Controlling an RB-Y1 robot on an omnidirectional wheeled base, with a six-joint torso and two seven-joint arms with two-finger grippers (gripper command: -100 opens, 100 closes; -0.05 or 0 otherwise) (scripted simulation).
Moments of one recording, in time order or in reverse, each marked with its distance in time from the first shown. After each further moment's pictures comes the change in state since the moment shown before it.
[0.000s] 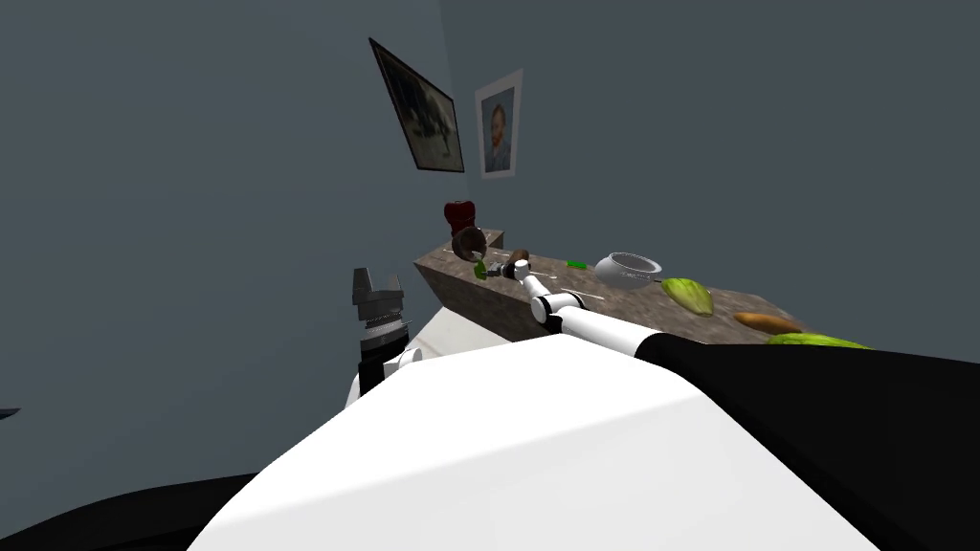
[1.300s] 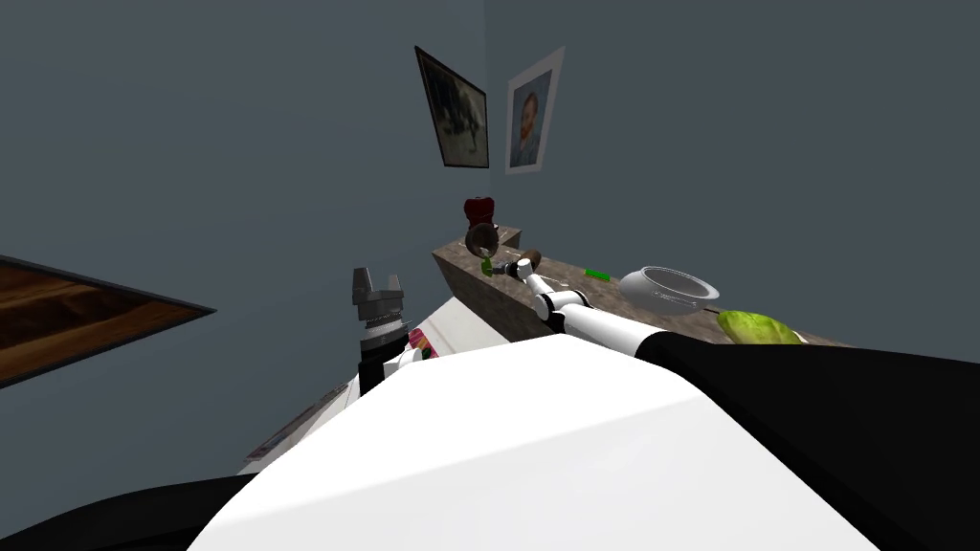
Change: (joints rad) left arm 0.000 0.000 0.000 0.000 0.000 0.000 0.000; right arm -0.013 -0.045 0.001 0.036 0.051 -0.102 -0.172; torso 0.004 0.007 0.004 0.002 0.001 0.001
